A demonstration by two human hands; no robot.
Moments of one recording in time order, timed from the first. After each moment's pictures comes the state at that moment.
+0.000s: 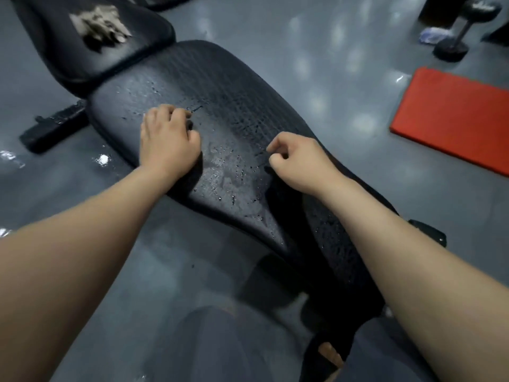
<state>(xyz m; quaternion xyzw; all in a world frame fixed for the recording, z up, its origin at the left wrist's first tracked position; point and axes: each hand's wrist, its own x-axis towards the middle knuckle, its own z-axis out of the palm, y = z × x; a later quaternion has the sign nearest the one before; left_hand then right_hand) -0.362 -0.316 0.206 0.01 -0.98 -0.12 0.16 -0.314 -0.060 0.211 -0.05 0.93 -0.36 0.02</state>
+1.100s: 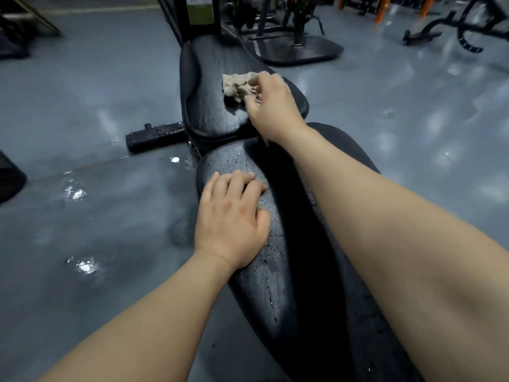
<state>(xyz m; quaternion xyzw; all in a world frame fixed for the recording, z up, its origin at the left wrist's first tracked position) -0.394 -0.382 0.197 0.06 -0.96 -0.07 0.26 -0.608 -0.347 0.272 -0.31 0.88 -0.34 -0.14</state>
